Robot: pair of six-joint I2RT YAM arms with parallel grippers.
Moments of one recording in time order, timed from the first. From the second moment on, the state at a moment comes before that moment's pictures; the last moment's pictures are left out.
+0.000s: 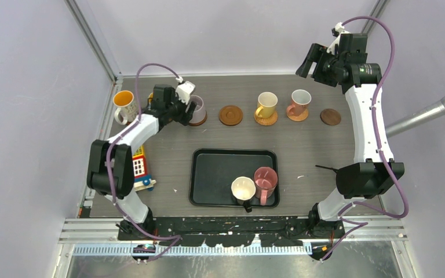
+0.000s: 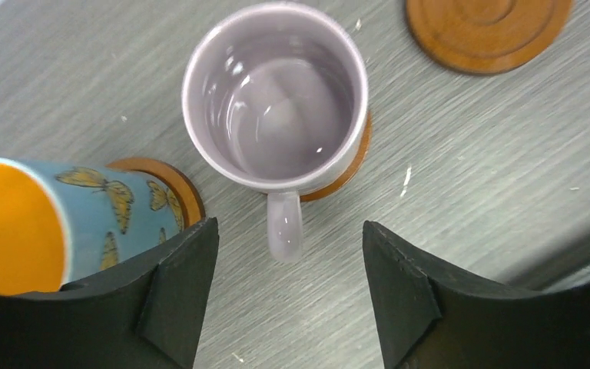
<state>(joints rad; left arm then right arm) -0.22 1.71 1.15 -0.10 0.21 0.34 -0.02 1.62 1.92 -0.89 -0.19 0.29</state>
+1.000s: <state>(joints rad) -0.85 1.41 1.12 -0.67 0.54 0.59 0.15 1.43 1.54 -1.10 -0.42 -0.19</state>
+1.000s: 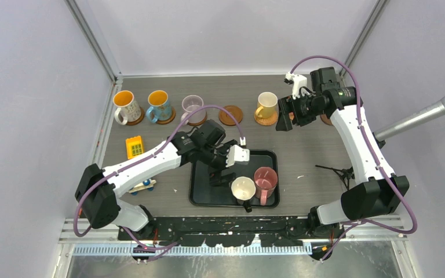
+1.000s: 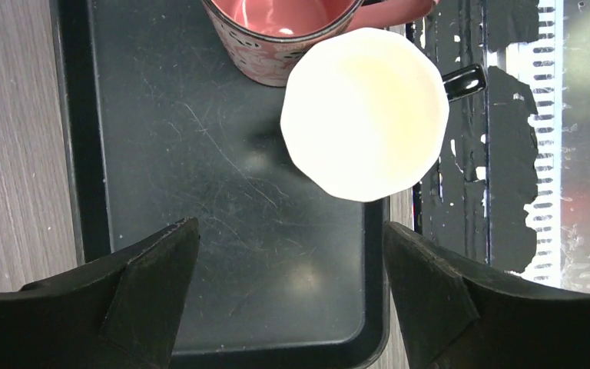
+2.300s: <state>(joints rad) -1.08 1.47 1.18 -0.73 0.44 0.76 0.20 1.33 1.42 -1.14 -0.38 -0.28</state>
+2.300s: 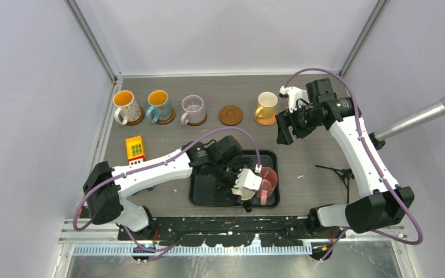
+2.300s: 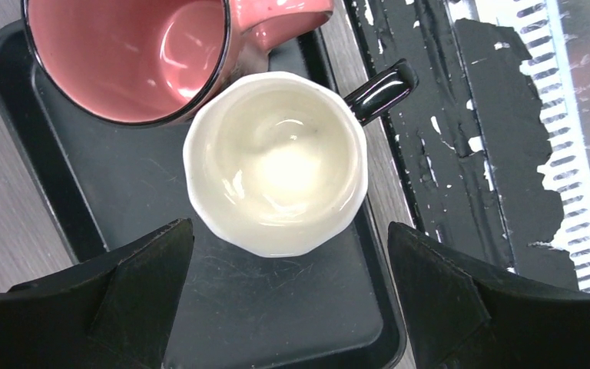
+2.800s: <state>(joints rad) -1.08 1.52 1.18 -0.71 0.40 0.76 0.20 1.33 1.42 -1.13 -0.37 -0.28</state>
